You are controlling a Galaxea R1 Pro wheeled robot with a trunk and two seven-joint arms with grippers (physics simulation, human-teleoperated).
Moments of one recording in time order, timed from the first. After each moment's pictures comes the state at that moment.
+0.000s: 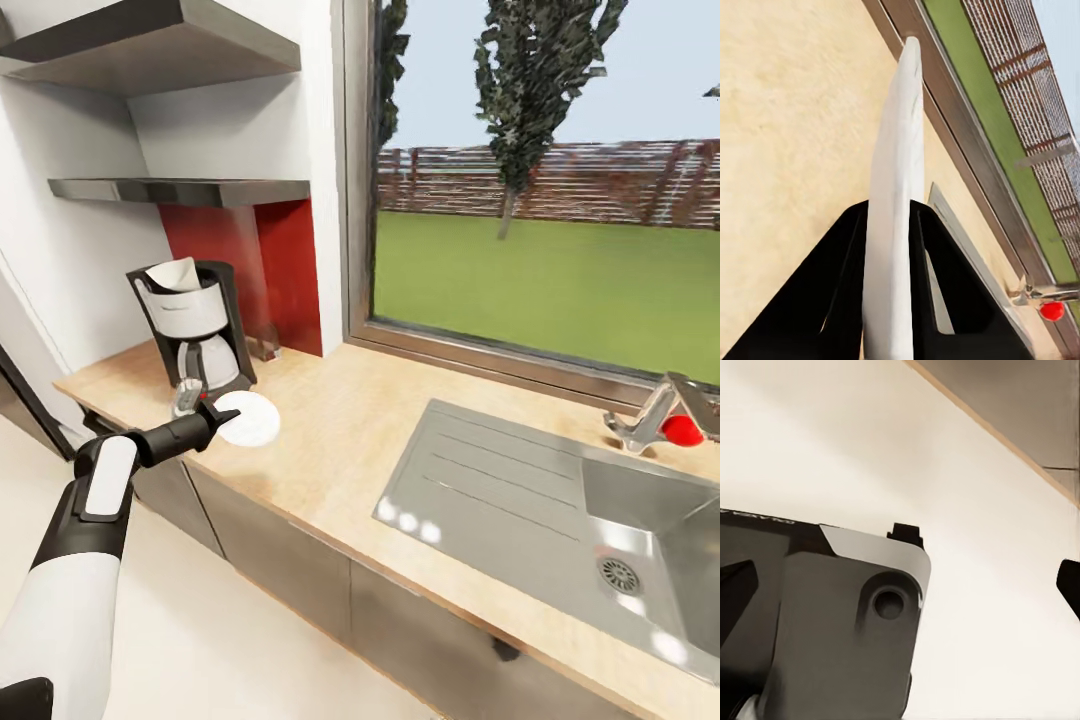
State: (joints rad) left arm -0.80 0.11 0.33 -1.11 0.76 0.96 -0.21; right arm -0.38 0.03 -1.35 -0.11 1.51 0.01 0.12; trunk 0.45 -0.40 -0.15
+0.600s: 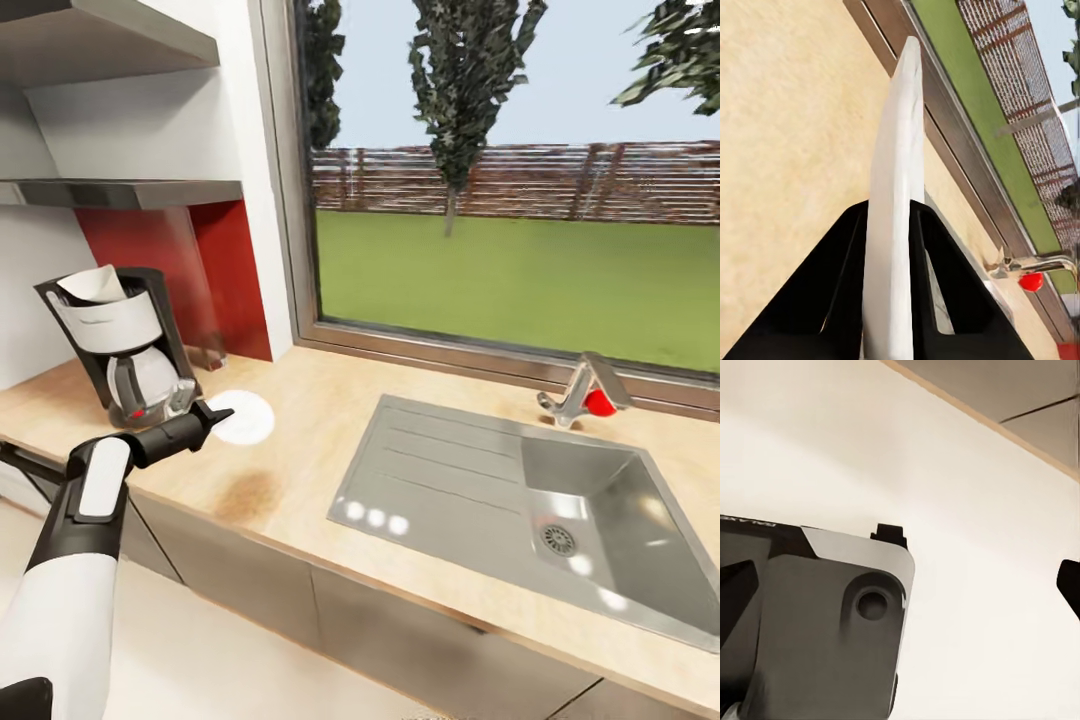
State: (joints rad) left arm -0.80 0.11 0.37 -1.11 0.76 0.96 -0.21; right arm -0.38 0.03 -1.35 -0.11 1.51 0.01 0.07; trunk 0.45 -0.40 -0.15
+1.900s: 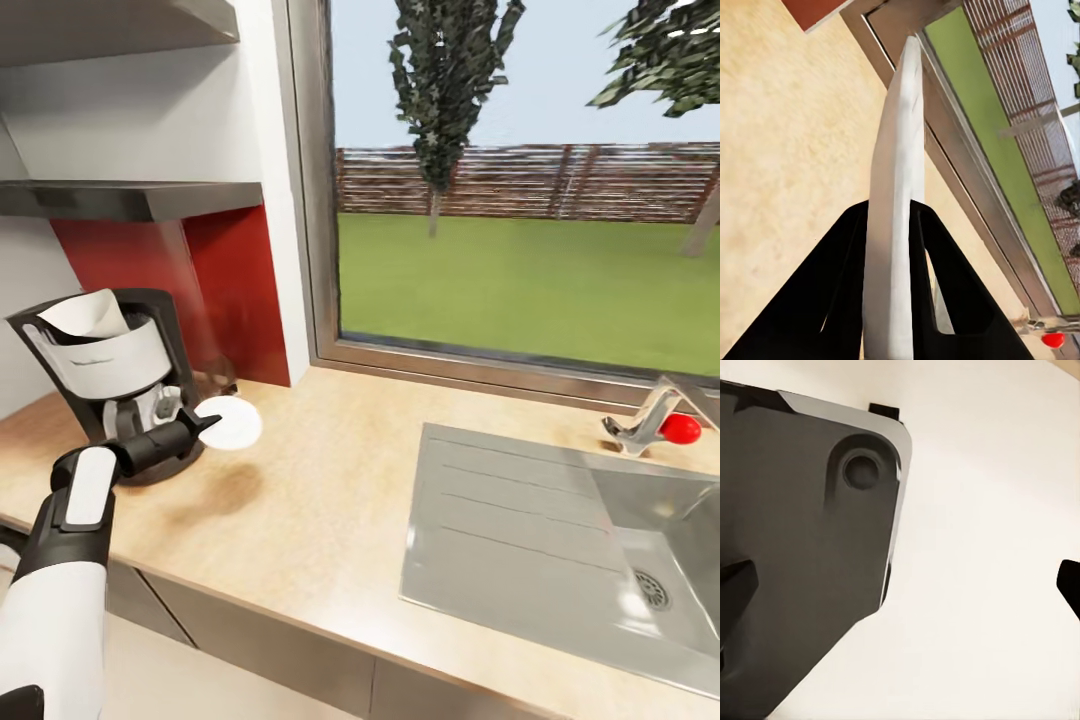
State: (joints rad) left arm -0.78 0.13 0.42 -1.11 0.75 0.96 -0.21; right arm -0.21 -0.01 -1.34 -0.11 1.52 0.02 0.07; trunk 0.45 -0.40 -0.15
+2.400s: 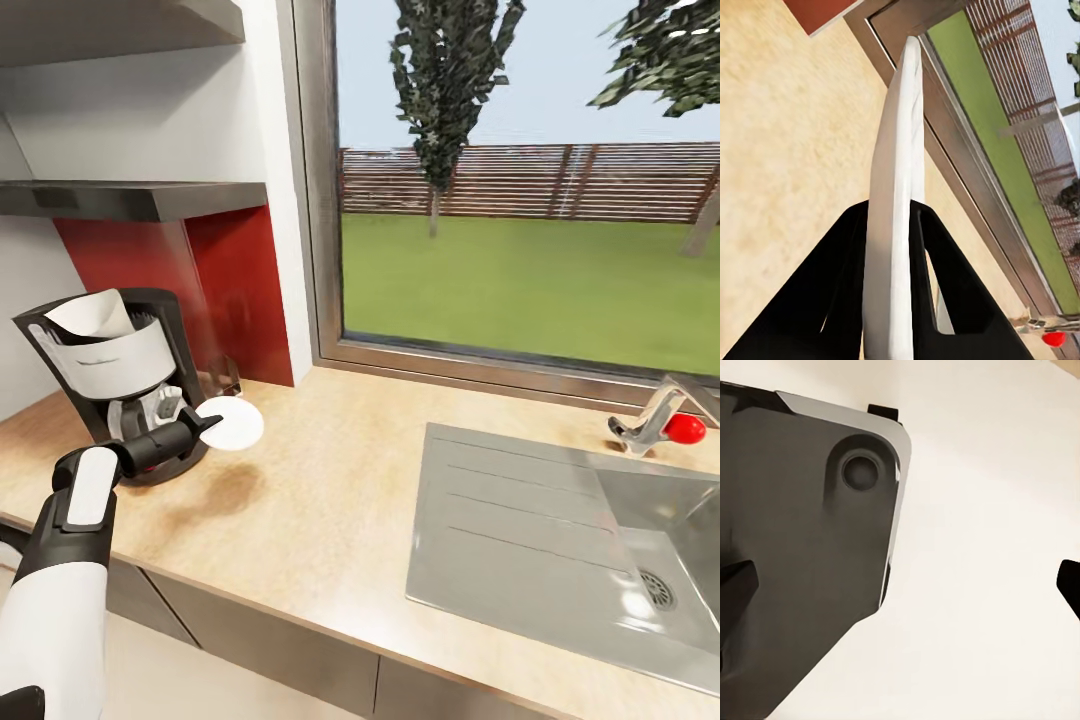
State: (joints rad) left arm -0.78 0.12 0.42 -1.11 0.75 0.96 -0.21; right arm -0.20 -0.01 -1.34 -0.11 1.52 0.01 0.07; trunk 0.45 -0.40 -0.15
